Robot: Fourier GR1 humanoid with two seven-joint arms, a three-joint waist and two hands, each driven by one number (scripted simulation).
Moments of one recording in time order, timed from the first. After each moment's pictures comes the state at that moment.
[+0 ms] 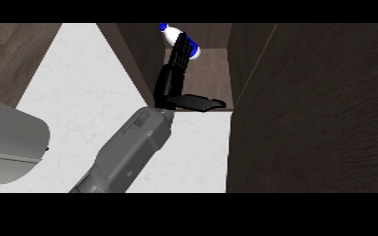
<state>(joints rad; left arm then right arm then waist) -0.74 0.00 -0.43 -0.79 0.64 0.28 -0.62 0.96 -0.08 0.20 -2.44 -0.15 0.38 -0.22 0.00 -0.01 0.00</state>
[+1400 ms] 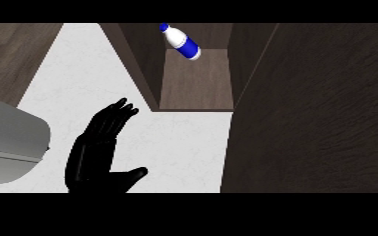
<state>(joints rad) -0.01 0.37 -0.48 -1.67 0.67 0.20 -0.50 0.98 -0.33 0.42 -2.50 0.00 0.60 -0.26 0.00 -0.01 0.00</state>
